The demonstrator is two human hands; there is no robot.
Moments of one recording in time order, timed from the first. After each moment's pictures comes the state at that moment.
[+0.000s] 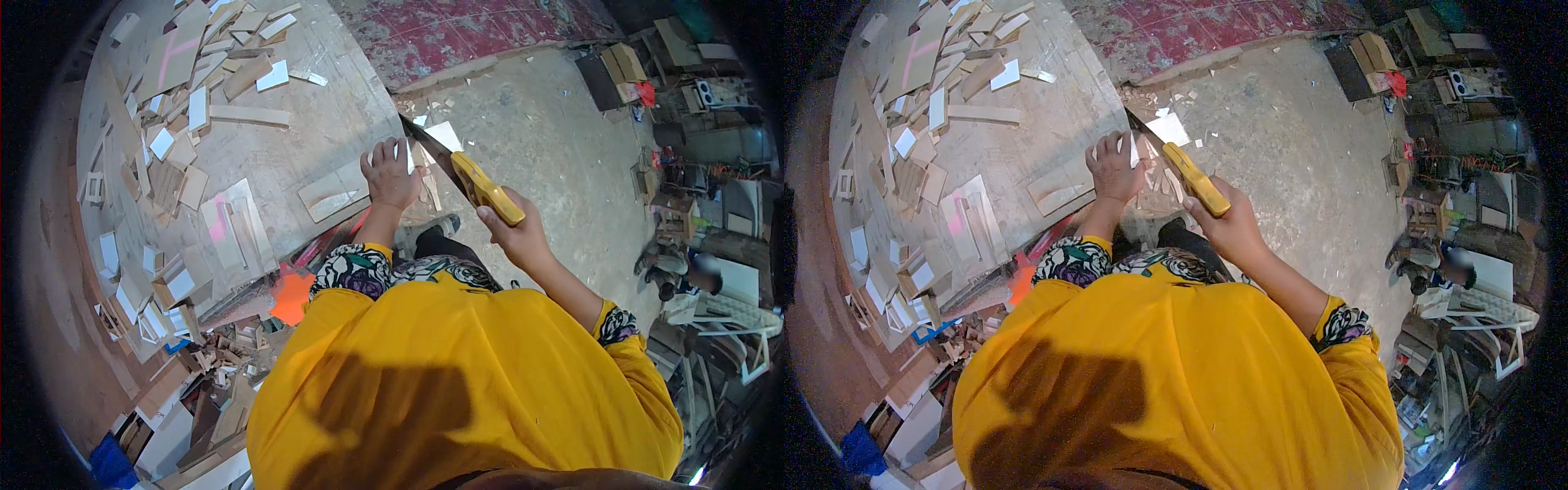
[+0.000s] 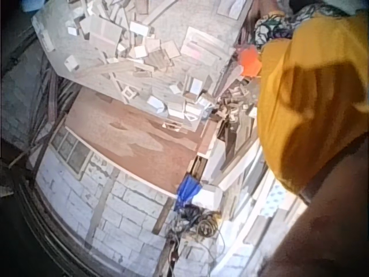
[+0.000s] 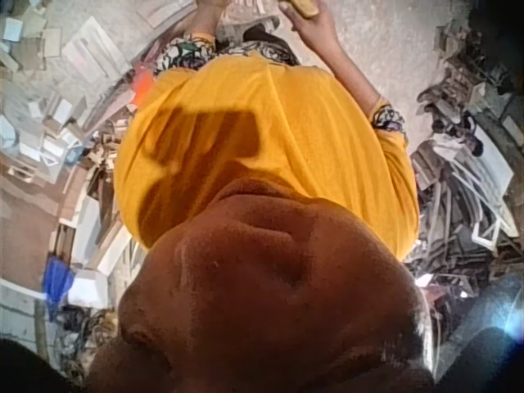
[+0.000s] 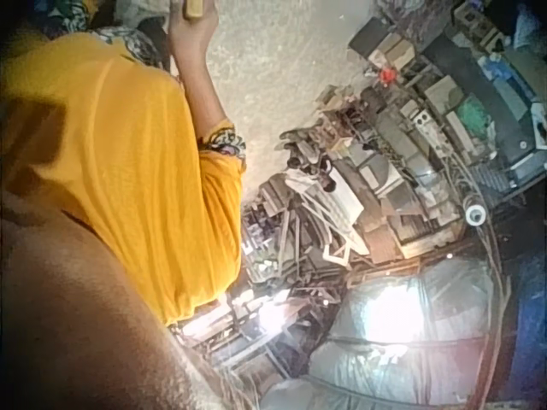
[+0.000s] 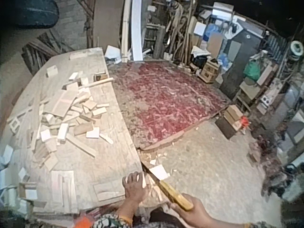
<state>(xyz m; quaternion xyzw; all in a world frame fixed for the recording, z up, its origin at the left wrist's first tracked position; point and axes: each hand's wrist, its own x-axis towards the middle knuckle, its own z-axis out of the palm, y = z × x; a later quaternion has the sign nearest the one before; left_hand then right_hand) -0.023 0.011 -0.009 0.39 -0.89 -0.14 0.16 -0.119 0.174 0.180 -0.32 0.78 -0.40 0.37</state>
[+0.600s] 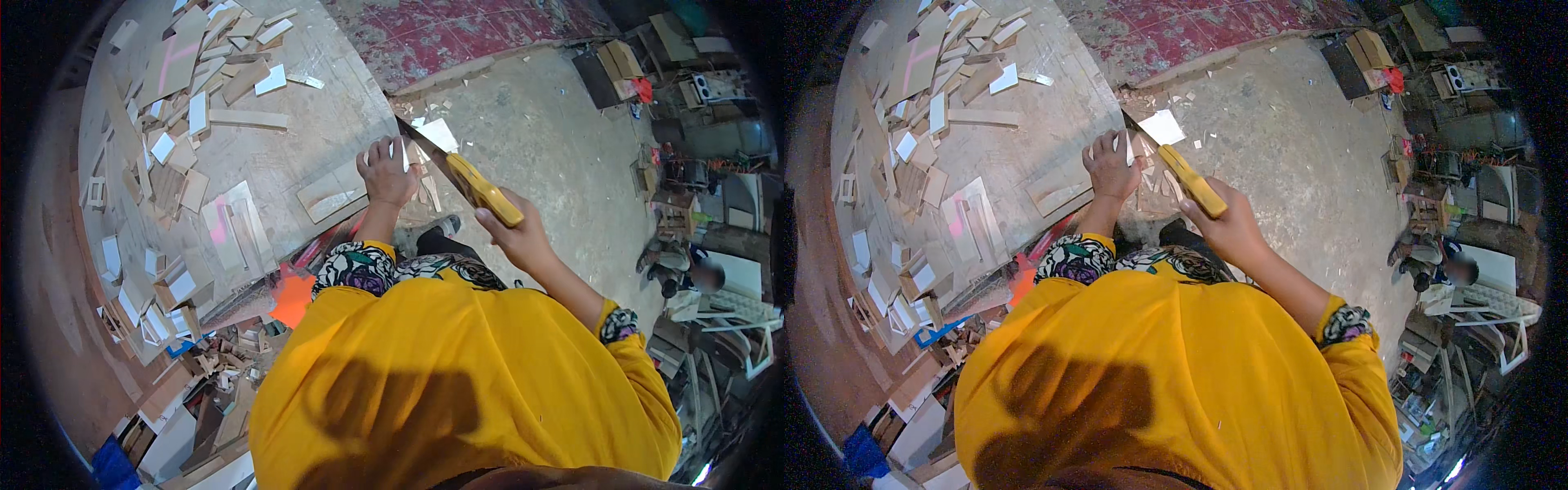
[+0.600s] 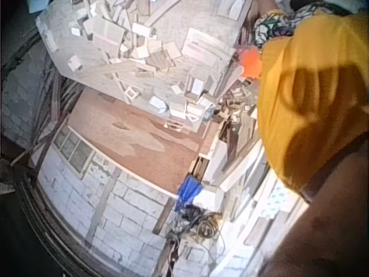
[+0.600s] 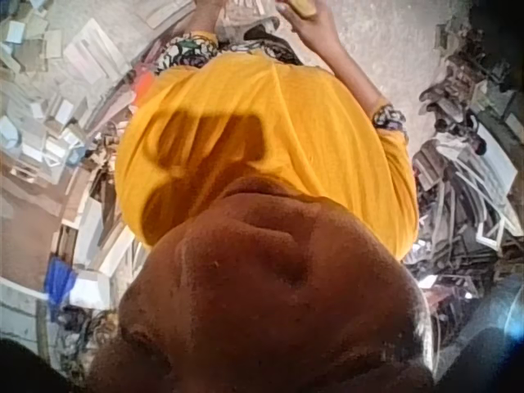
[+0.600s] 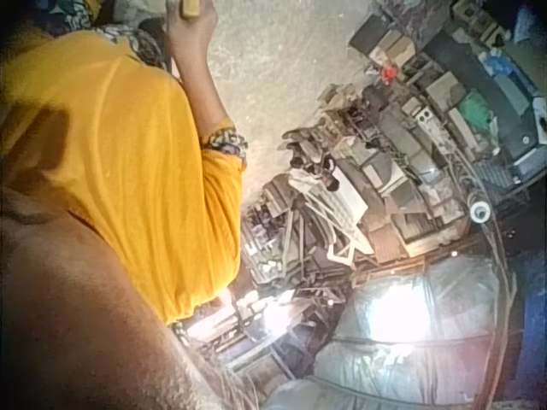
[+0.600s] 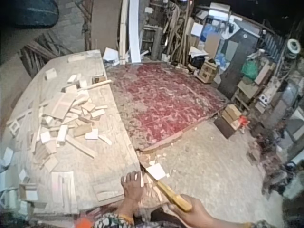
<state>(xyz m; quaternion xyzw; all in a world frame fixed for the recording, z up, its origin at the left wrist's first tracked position) -0.025 0.007 -0.006 0.40 -0.89 -0.14 0.15 -0.119 0.177 0.190 -0.36 0.78 -0.37 0.35</state>
